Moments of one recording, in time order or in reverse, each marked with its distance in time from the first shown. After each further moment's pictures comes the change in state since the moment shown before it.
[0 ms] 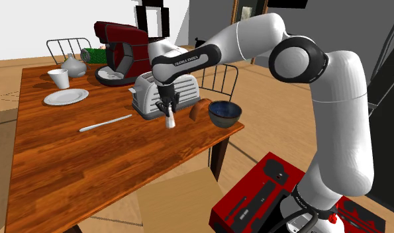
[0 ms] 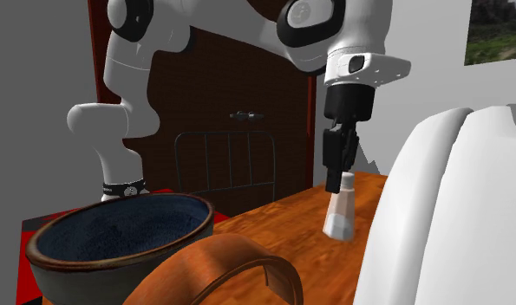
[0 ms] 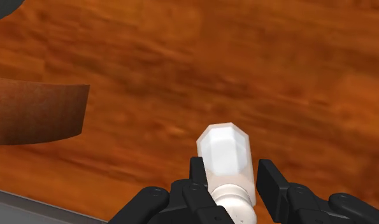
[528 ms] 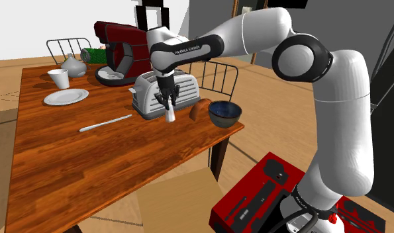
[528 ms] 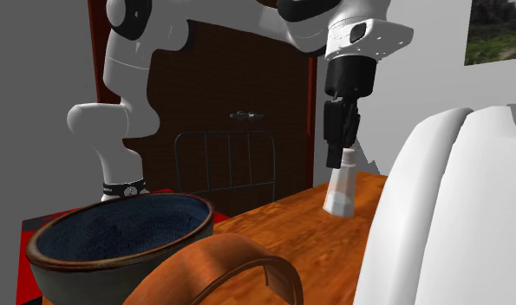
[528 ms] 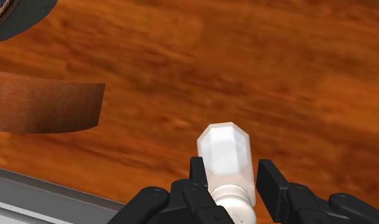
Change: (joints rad) arm 0.002 -0.026 0.003 0.066 0.007 -0.091 -0.012
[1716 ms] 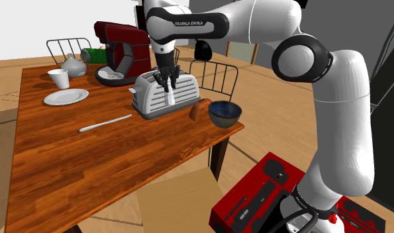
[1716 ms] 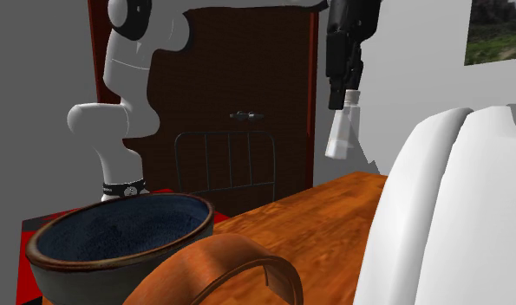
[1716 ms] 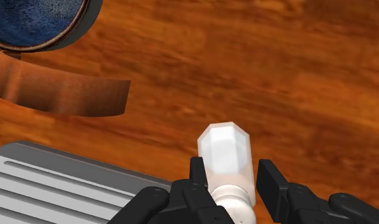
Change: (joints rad) arm 0.011 0.002 0.002 0.244 0.005 -0.240 -0.029
